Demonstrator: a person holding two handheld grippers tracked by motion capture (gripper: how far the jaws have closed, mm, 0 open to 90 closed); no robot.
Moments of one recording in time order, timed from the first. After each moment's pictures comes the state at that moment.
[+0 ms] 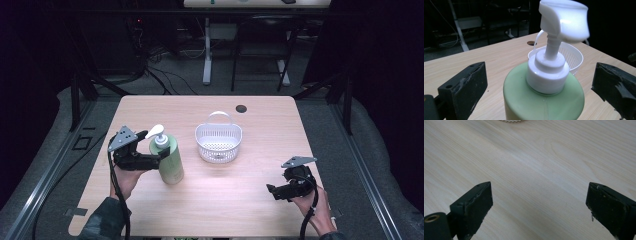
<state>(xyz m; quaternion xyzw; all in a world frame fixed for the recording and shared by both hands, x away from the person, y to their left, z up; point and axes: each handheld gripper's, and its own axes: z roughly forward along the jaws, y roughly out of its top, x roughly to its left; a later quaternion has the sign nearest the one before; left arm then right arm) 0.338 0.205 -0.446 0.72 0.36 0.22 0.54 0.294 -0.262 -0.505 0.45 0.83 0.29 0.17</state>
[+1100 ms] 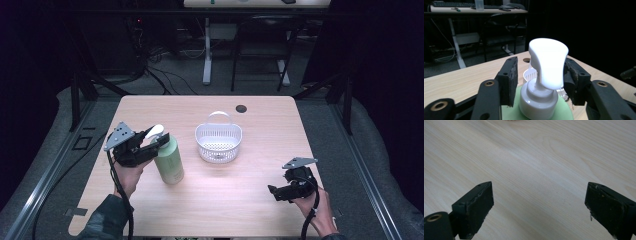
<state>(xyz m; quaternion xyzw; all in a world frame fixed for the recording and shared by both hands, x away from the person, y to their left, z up) 0.337 0.204 -0.436 0.69 0.34 0.23 0.60 0.291 -0.263 -0.505 0.45 0.83 0.28 0.17</state>
